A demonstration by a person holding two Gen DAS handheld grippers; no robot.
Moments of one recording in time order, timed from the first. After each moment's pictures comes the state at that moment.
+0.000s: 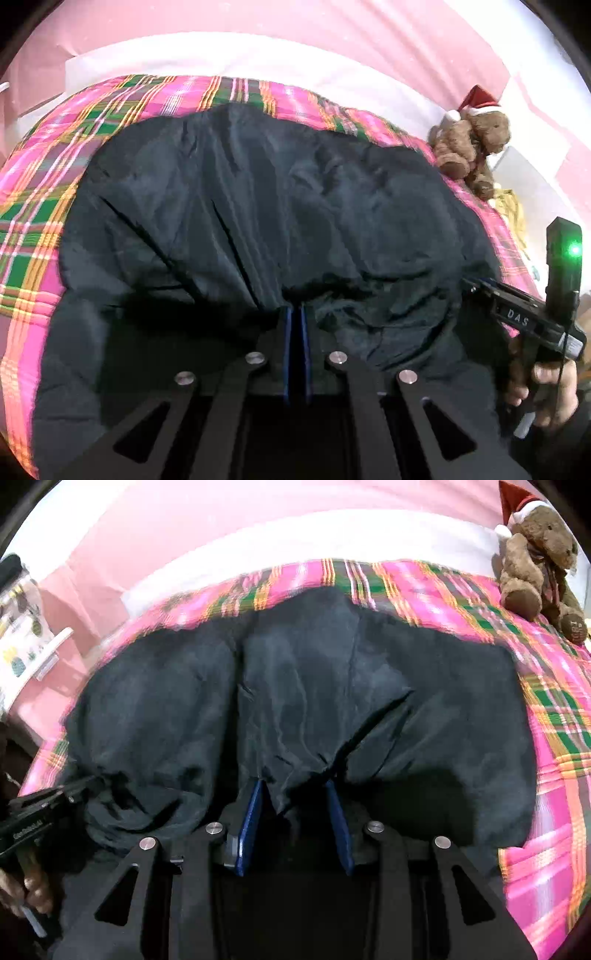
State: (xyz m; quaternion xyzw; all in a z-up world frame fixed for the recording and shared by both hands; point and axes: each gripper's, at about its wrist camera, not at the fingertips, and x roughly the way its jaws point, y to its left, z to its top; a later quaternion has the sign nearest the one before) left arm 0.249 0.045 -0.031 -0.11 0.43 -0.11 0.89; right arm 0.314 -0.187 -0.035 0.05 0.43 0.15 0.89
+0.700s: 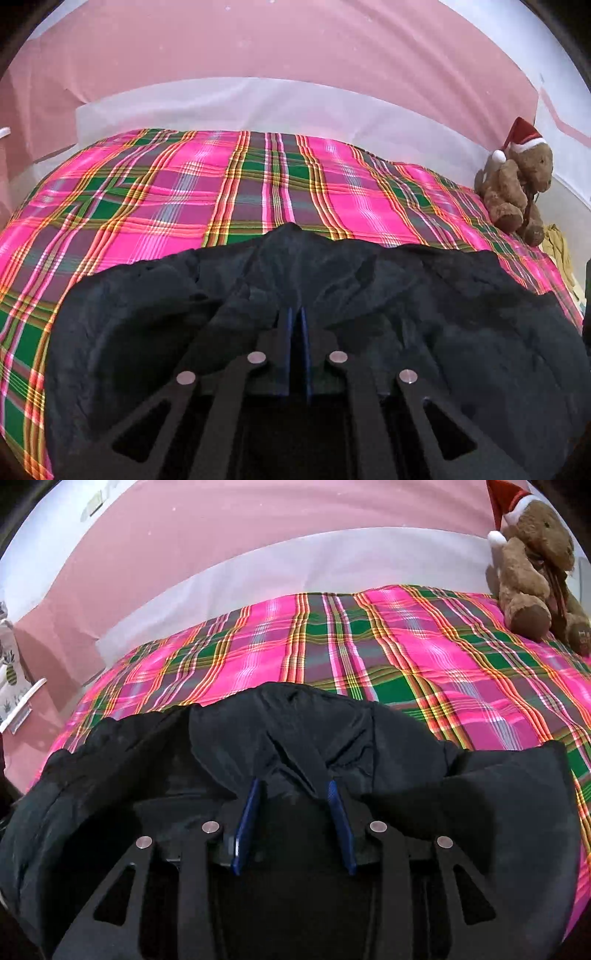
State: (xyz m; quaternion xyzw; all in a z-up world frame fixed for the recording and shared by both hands) left arm 0.385 0.069 -0.059 -0.08 0.34 -0.03 0.94; right arm 0.425 -0.198 -0.066 0.08 0.38 0.11 0.92
